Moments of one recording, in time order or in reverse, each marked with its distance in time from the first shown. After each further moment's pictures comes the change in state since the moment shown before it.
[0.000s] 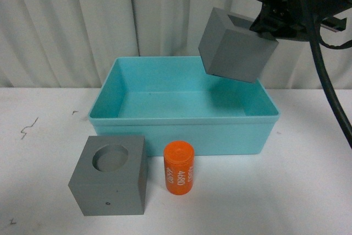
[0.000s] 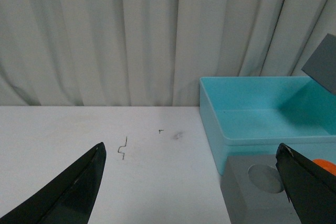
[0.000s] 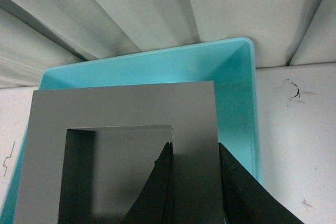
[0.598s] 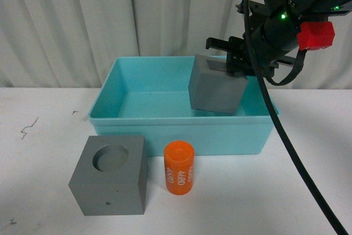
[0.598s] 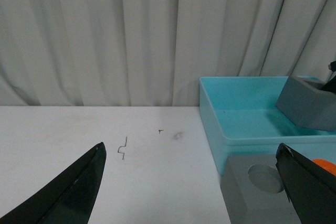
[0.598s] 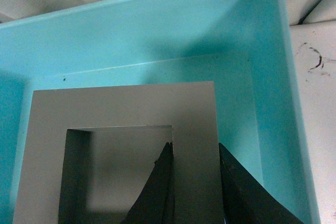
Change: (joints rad) left arm 0.000 0.000 0.000 0.000 0.000 0.000; right arm 0.068 0.266 0.203 -0.090 0.155 0.026
